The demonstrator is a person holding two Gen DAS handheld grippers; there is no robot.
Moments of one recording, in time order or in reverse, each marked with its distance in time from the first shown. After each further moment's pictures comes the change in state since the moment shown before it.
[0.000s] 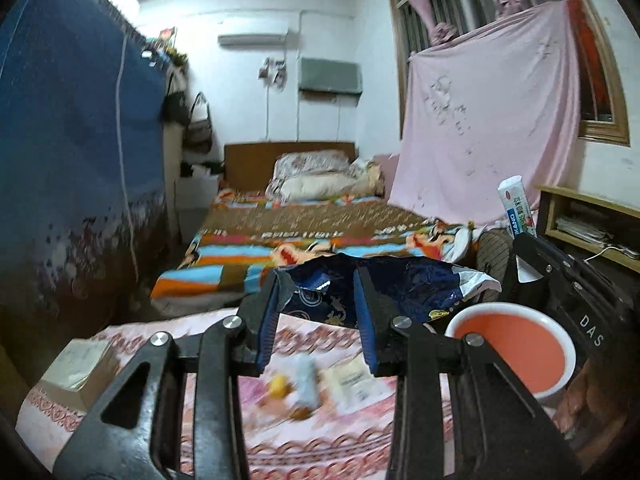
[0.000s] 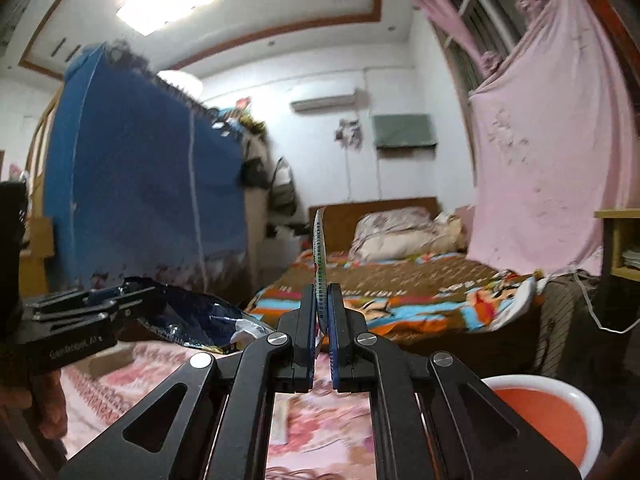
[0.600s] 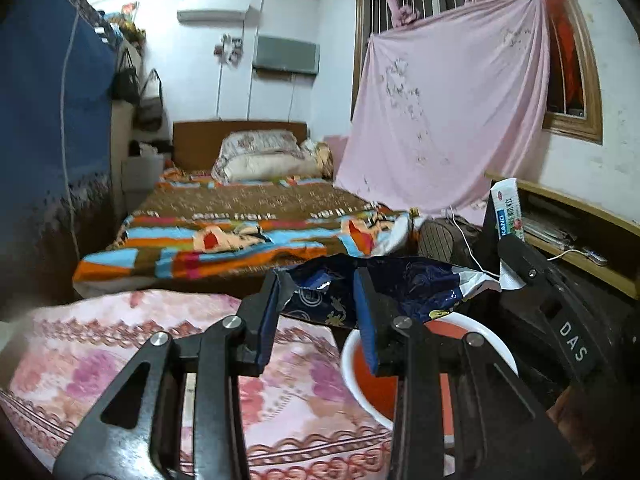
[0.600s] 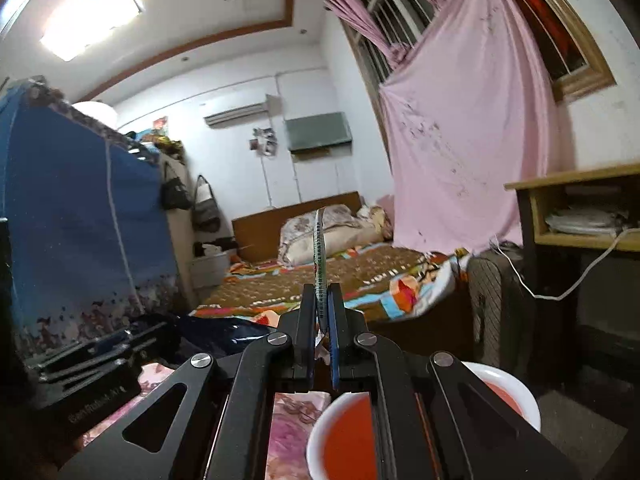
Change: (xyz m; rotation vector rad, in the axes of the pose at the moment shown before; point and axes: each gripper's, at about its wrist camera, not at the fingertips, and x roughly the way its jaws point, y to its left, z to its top) left arm 0.058 -0.102 0.002 -0.040 0.105 -0.169; right arm -0.021 -0.096 0.003 0.152 0.002 -0.264
